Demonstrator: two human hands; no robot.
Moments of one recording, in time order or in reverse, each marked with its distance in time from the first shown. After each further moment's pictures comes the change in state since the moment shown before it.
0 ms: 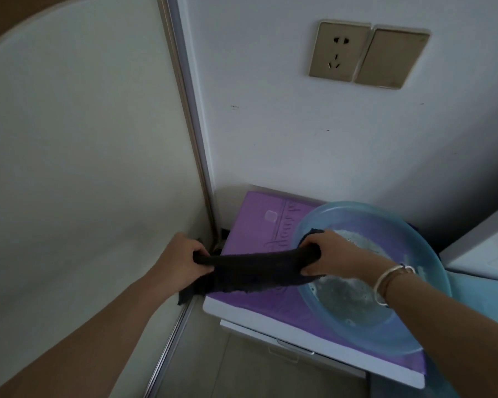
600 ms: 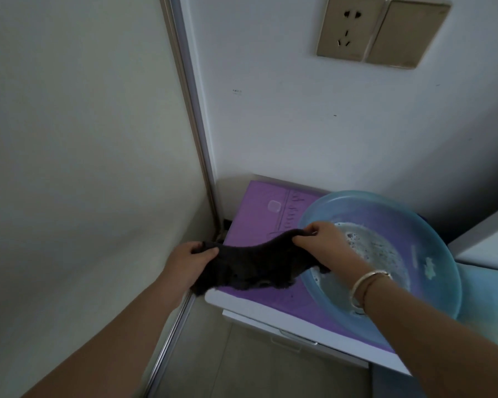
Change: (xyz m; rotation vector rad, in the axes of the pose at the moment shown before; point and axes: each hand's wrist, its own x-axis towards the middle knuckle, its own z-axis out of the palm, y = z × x) left_hand -0.005 -0.004 0.036 -0.735 0.101 -0.390; right_hand 0.009 -0.026 0.027 0.564 0.262 0.341
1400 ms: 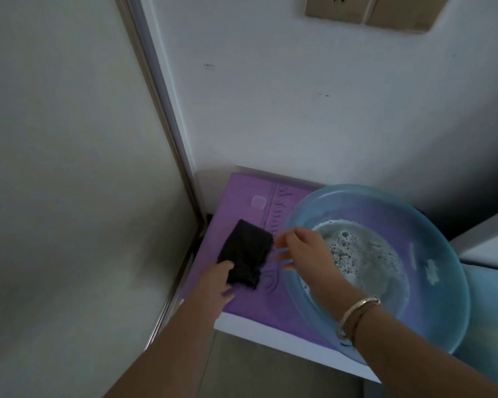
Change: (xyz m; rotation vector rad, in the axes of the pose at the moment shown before) left_hand 0.058 -0.034 0.110 -0.549 -0.066 -0.555; right_hand 0.036 0.035 0.033 0.409 0.027 0.015
